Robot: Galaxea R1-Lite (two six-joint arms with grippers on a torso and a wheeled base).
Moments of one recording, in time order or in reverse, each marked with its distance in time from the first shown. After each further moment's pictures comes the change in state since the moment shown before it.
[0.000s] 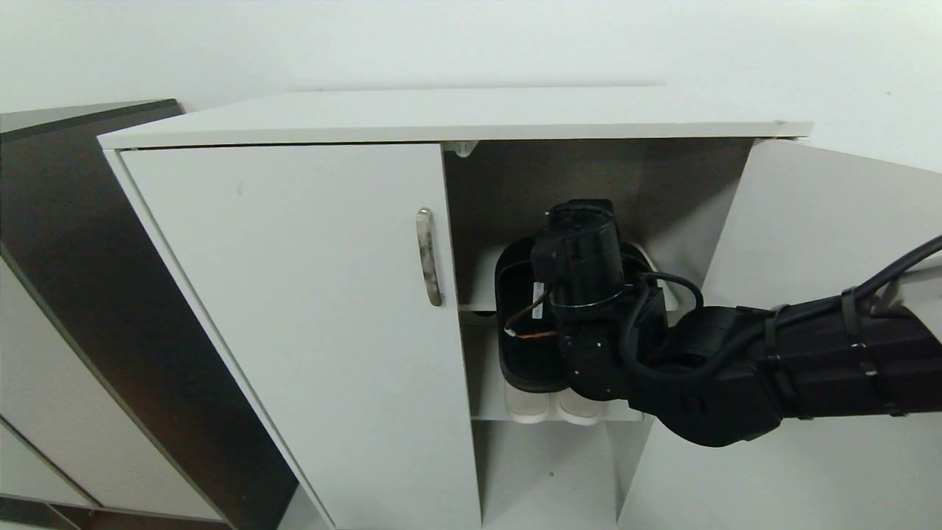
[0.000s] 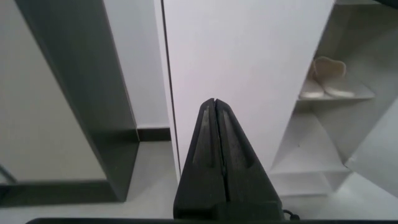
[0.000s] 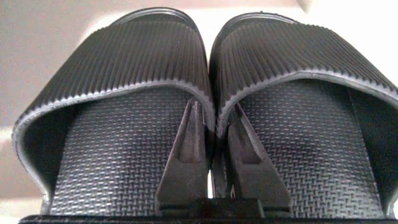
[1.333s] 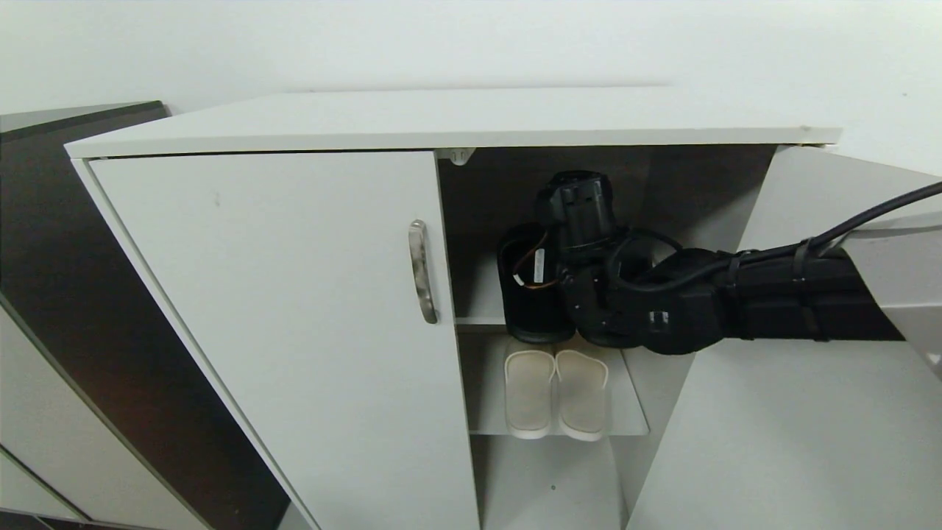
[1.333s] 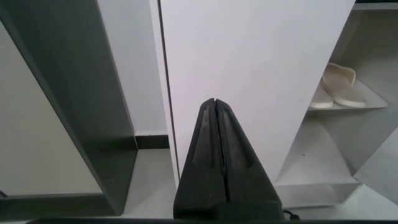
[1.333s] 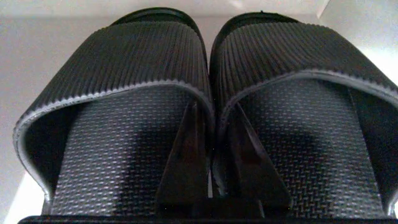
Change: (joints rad) left arm 0.000 0.000 0.000 -0.001 0.001 0.000; right arm -0.110 0.112 -0.302 0.214 0.146 -0.003
